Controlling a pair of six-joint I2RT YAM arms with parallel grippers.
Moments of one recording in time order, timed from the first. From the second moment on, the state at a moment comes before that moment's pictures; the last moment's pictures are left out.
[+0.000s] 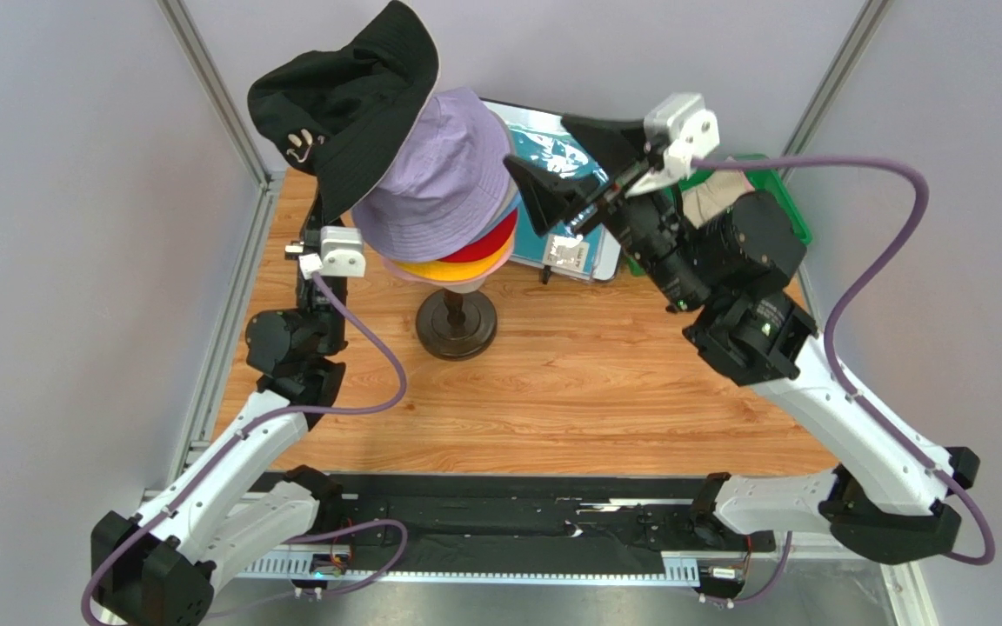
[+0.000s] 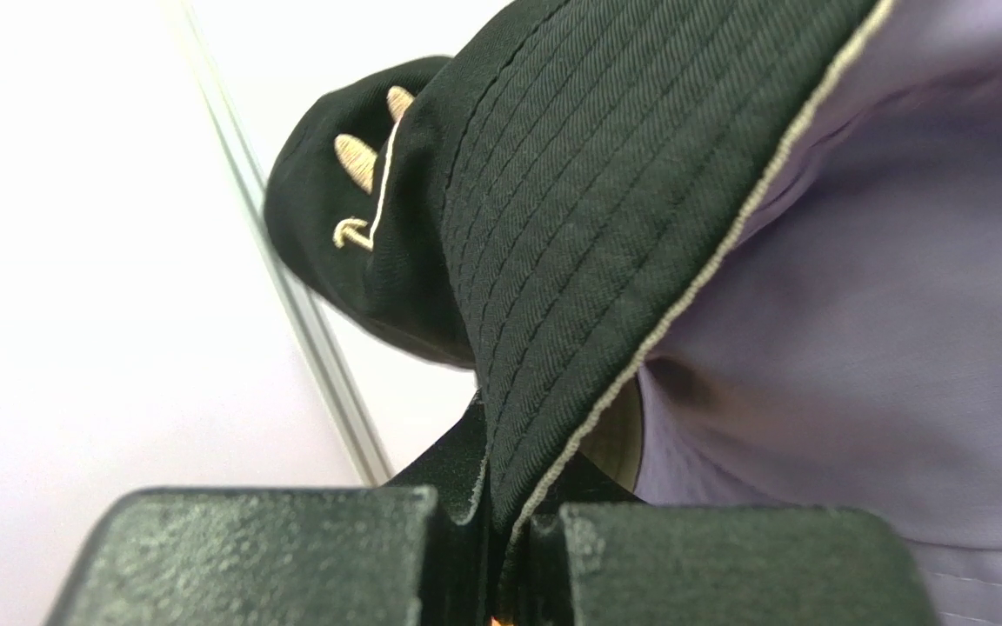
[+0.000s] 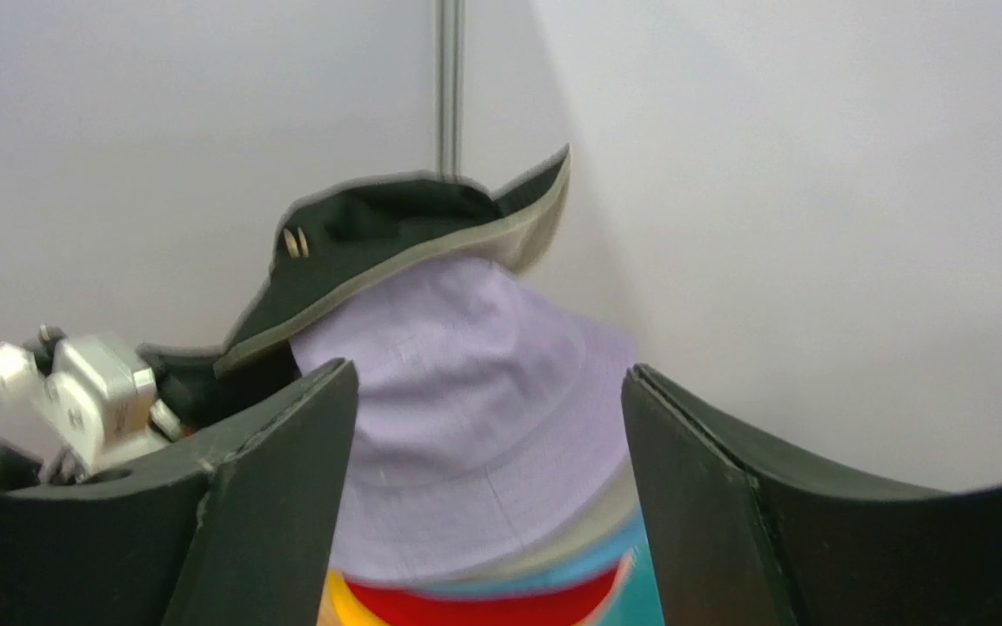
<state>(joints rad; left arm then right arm) -0.44 0.90 0.68 0.89 -0.31 0.66 0.97 1.17 1.57 0.02 0.19 -0.12</state>
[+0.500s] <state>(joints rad) -0.54 0.88 0.69 0.89 -0.27 0.74 0.50 1.80 2.34 -0.11 -0.51 0.66</state>
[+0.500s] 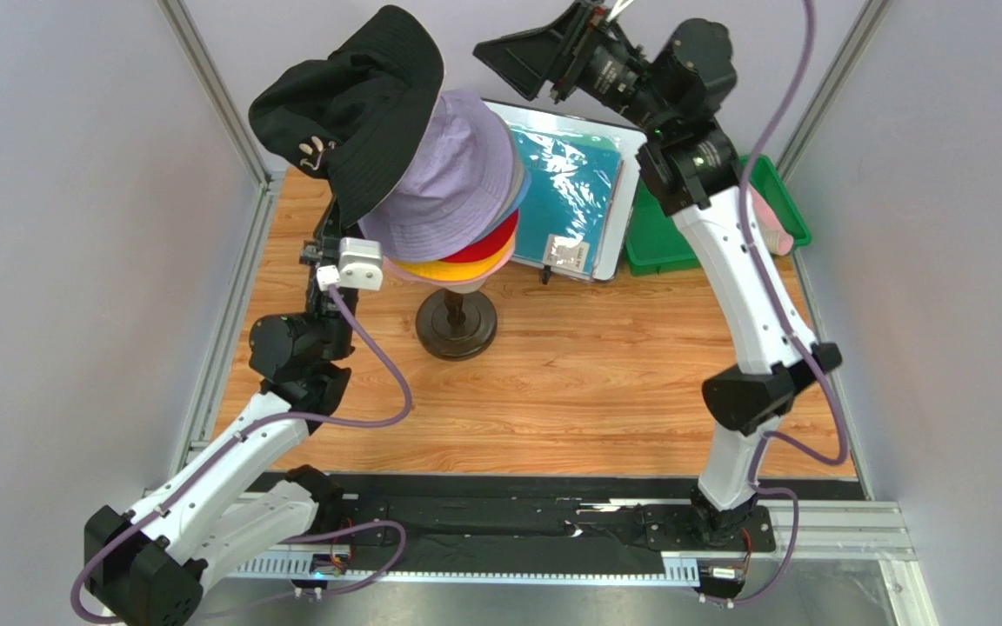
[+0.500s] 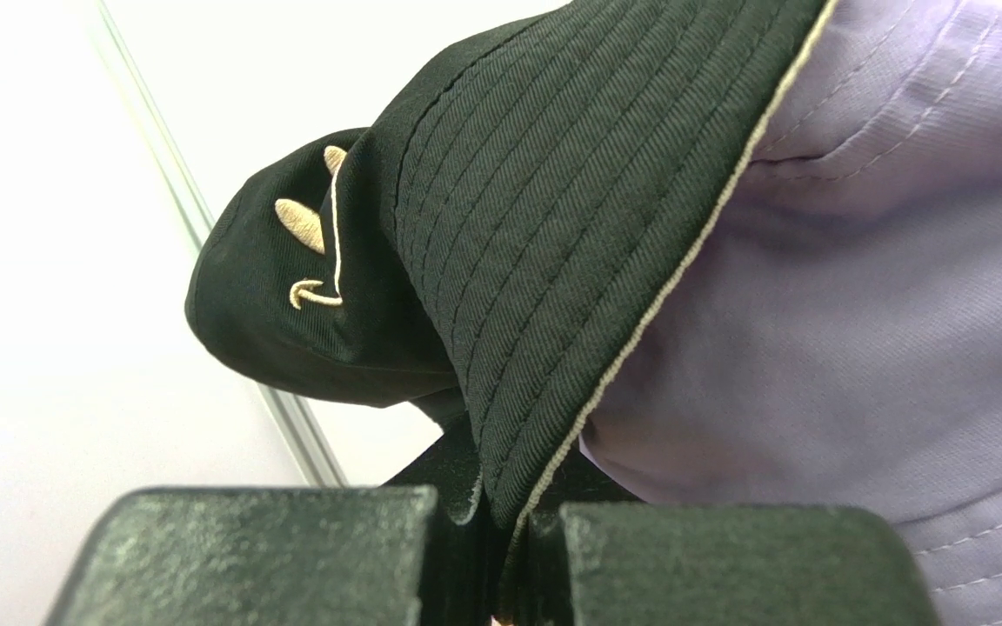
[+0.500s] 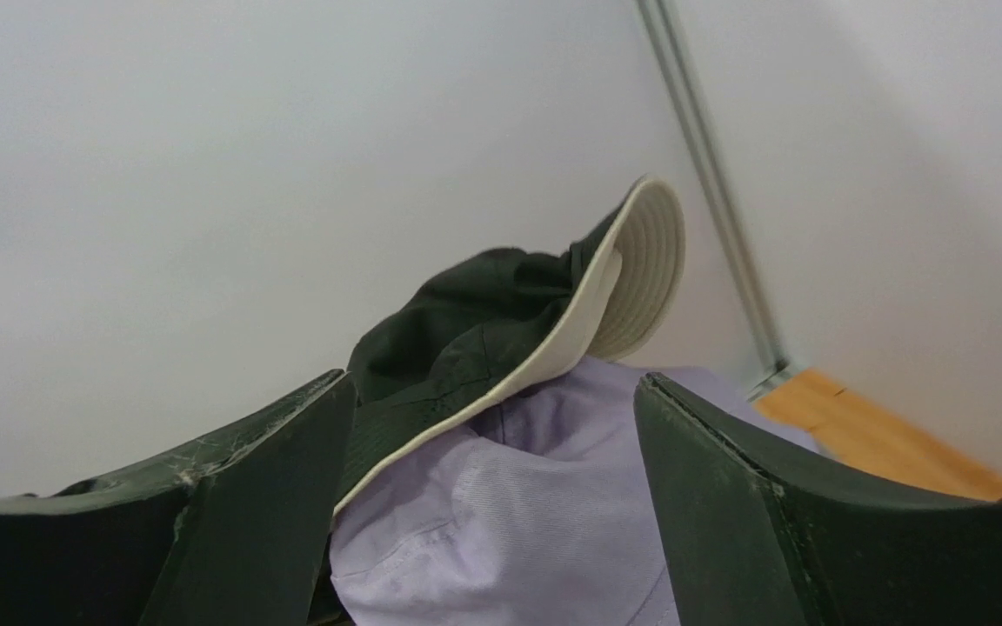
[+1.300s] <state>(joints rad) -0.73 0.95 0.79 0.83 -0.22 0.94 0.47 1.99 2.46 0.04 -0.79 1.02</state>
